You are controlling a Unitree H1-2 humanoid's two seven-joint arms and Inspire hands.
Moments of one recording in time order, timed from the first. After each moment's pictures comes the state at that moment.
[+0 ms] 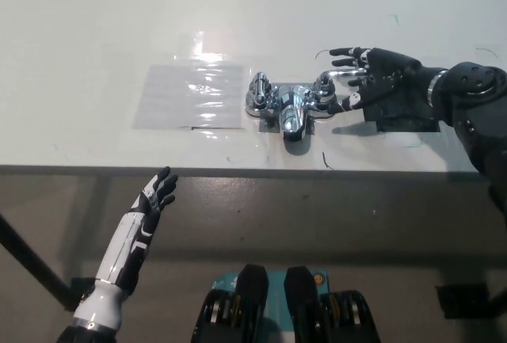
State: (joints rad) left_arm -0.07 0.15 -0.04 0.00 0.03 -0.26 -0.11; right_arm -1.20 -0.26 0.10 1.39 -0.05 -0.08 0.57
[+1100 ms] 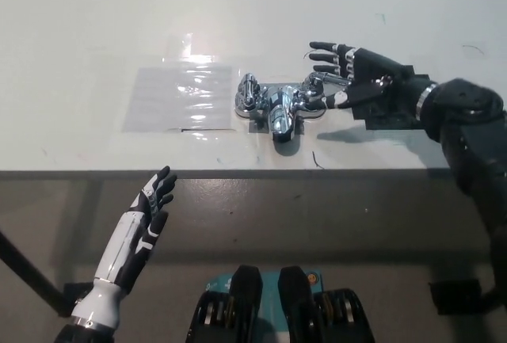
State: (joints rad) left_arm -0.07 0.15 -0.04 0.00 0.05 -0.26 -0.11; right_arm -1.07 -0.20 -0.04 1.20 0.05 -0.07 0.66
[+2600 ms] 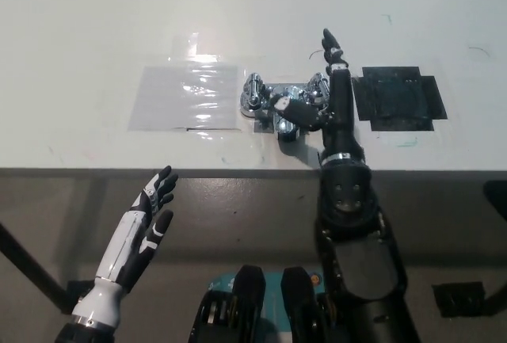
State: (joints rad) left_arm -0.07 0.16 -0.04 0.00 0.06 -0.26 -0.11; right_arm -0.69 0.26 -0.06 0.40 -0.31 0.08 -0.32
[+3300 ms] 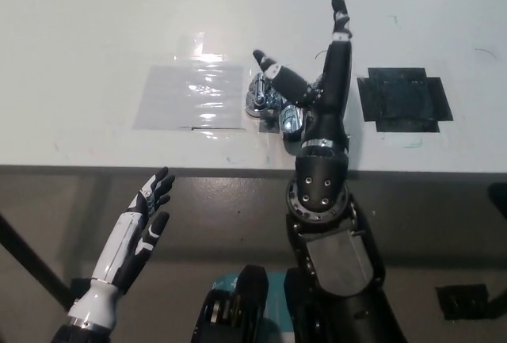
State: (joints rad) left_arm -0.07 0.17 -0.04 0.00 0.07 -0.26 -0.11; right_arm -0.72 0.27 0.02 0.32 -0.39 -0.04 -0.53
